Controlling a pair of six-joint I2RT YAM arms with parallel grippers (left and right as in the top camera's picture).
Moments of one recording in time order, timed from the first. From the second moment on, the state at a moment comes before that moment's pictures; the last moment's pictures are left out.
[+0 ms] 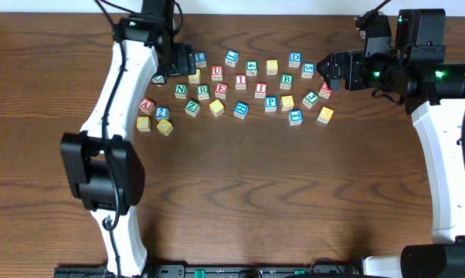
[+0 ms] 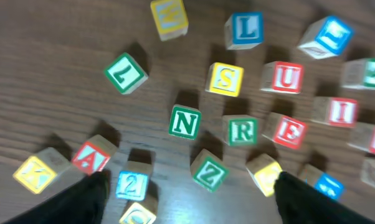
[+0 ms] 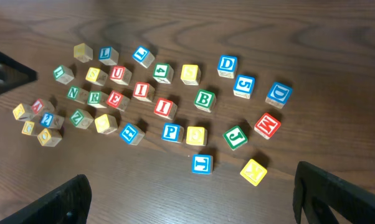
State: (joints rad) left arm -0.16 2.09 1.95 -1.07 -0.01 -0.28; right arm 0.03 1.58 1.63 -0.92 -0.36 -0.01
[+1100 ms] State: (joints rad) left arm -0.15 2.31 1.95 -0.91 -0.03 -0.17; right arm 0.03 1.58 1.63 -0.92 -0.36 -0.01
